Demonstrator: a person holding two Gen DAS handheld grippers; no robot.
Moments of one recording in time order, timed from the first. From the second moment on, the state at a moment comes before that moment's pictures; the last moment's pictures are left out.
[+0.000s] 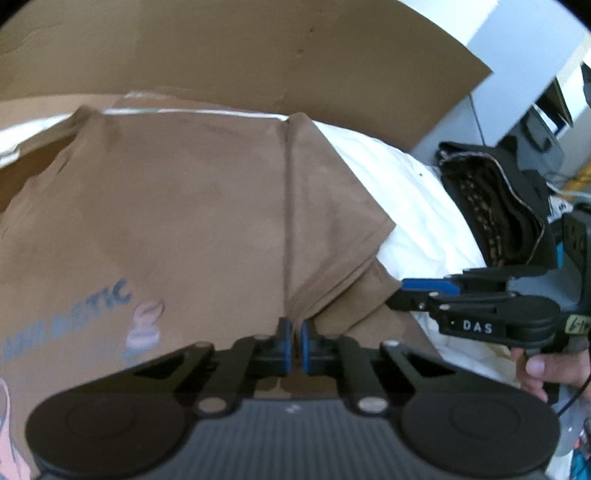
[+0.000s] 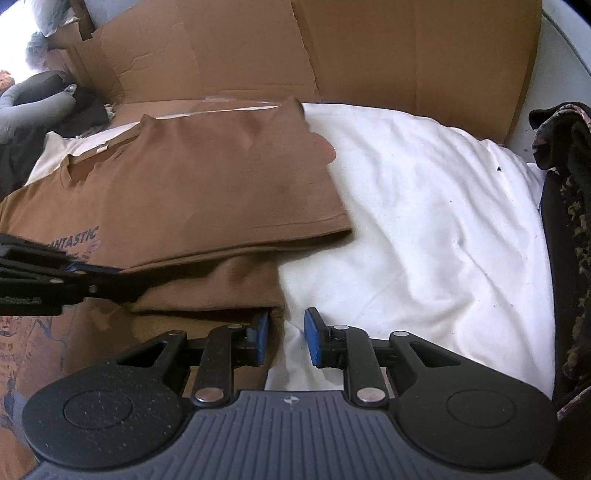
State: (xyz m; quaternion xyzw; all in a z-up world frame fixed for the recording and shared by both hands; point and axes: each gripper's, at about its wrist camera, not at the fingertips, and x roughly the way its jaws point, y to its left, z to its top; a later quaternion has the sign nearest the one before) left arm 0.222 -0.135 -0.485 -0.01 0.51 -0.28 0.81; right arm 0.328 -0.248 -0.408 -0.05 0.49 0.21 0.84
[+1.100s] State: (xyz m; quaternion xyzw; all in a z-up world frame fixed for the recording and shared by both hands) left arm 0.254 -0.222 -0.458 0.04 0.46 -0.33 0.82; right arm 0.310 -0.274 -0.390 0.03 0.48 0.19 0.85
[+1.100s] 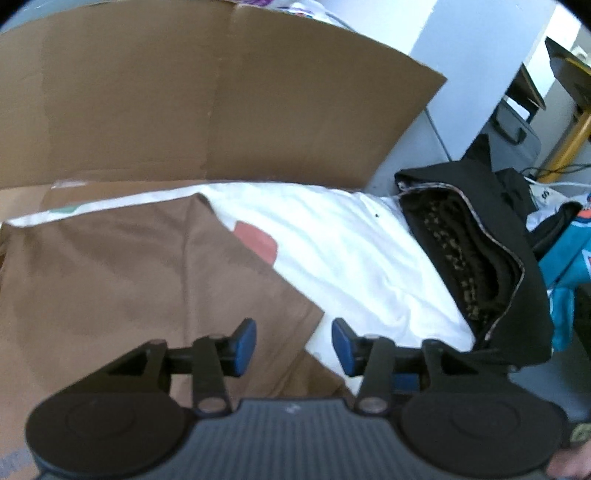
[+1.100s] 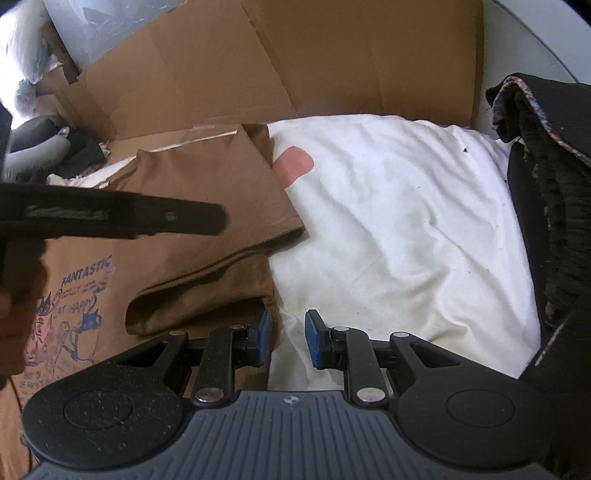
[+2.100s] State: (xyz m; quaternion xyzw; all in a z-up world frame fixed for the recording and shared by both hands) left arm 0.268 -0.258 -0.497 0.09 0.46 -0.32 0.82; right arm 0.307 -0.293 -0.395 0.07 0.49 0.16 0.85
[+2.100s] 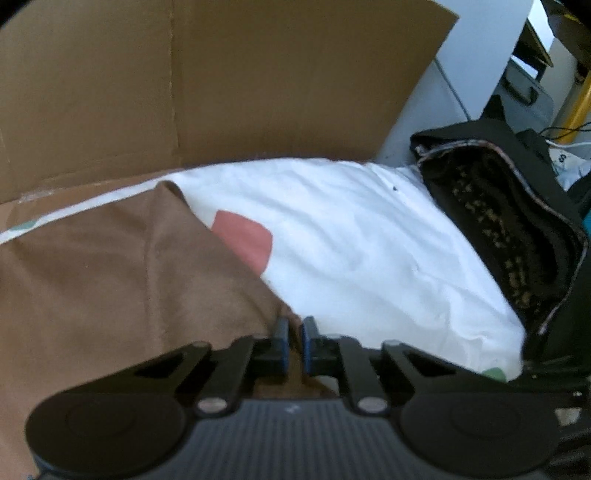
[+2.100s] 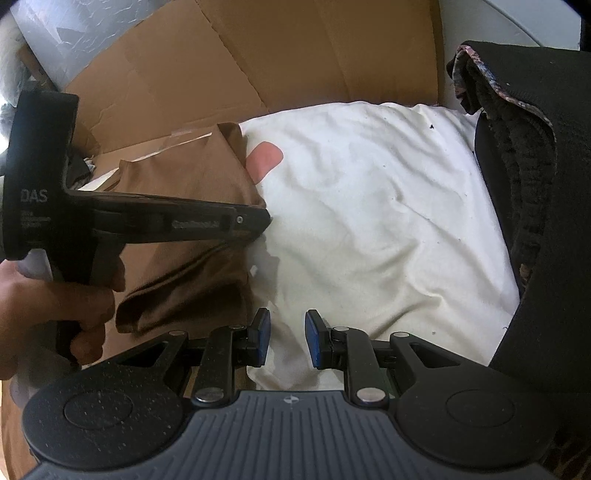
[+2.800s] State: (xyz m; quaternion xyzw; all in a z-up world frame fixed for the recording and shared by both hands) left arm 0.275 -0.148 -0.407 -0.05 0.42 -0.25 0.87; right arm 0.344 -0.269 -0.363 0.09 0.45 0.18 0.87
